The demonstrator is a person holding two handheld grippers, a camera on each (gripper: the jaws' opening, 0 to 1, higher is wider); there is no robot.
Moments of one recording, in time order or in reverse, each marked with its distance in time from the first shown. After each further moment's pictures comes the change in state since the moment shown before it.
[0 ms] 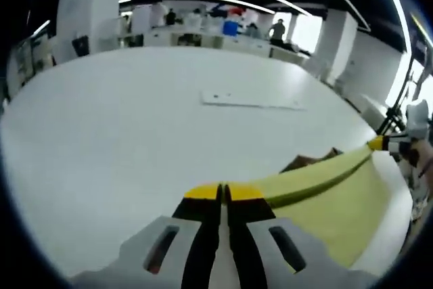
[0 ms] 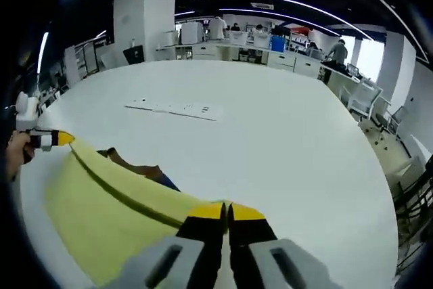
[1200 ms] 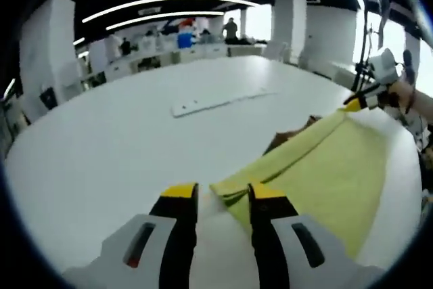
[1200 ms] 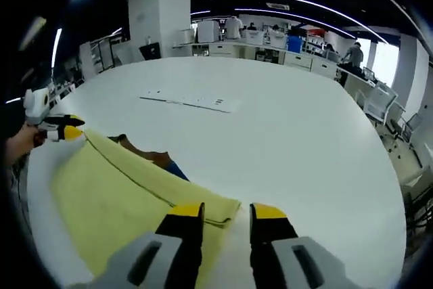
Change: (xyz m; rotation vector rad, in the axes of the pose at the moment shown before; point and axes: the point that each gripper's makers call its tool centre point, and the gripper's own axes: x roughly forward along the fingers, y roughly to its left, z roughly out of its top) left arm -0.015 -0.020 -0.009 0.379 -0.046 -0.181; right arm -0.005 0.009 -0.014 -0.098 -0.007 0.141
